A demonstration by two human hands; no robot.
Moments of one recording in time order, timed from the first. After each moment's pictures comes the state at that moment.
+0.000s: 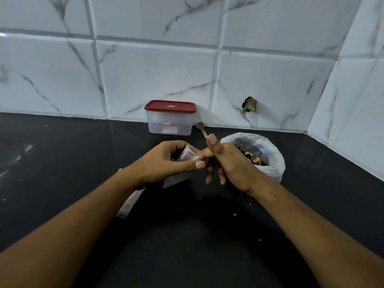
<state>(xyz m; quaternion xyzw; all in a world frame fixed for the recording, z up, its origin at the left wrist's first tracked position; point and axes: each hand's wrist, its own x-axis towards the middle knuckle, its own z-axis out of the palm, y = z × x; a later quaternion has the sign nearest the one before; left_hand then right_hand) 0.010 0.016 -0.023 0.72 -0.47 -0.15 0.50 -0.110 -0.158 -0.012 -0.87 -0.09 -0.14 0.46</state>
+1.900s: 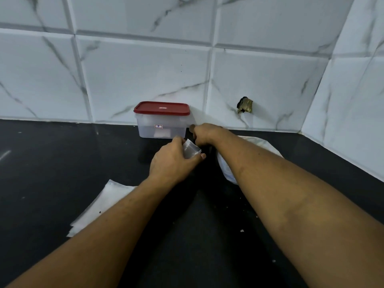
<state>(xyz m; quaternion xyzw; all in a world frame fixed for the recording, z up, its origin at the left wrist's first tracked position) 0.045 -0.052 -0.045 0.87 -0.32 0.09 0.37 0.086 -0.229 0.001 -0.99 0.16 0.03 -0.02</state>
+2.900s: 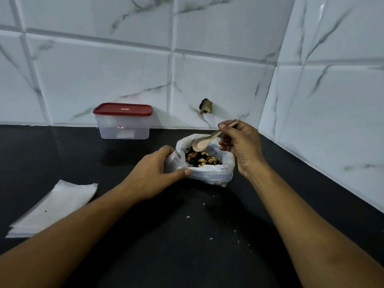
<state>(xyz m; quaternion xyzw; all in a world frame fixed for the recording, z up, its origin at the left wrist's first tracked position) -0.015 -0.059 -0.046 0.79 -0.47 0.01 0.39 -0.130 -0.274 -0.005 -0.65 0.15 -0.43 0.61</state>
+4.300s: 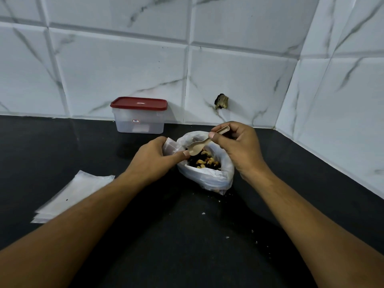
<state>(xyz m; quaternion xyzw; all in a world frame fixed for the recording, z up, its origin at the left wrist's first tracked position) 0.007 -0.050 -0.041 0.82 -0.35 0.00 0.44 -0.114 -0.238 -0.018 -0.77 0.10 -0.41 0.48</state>
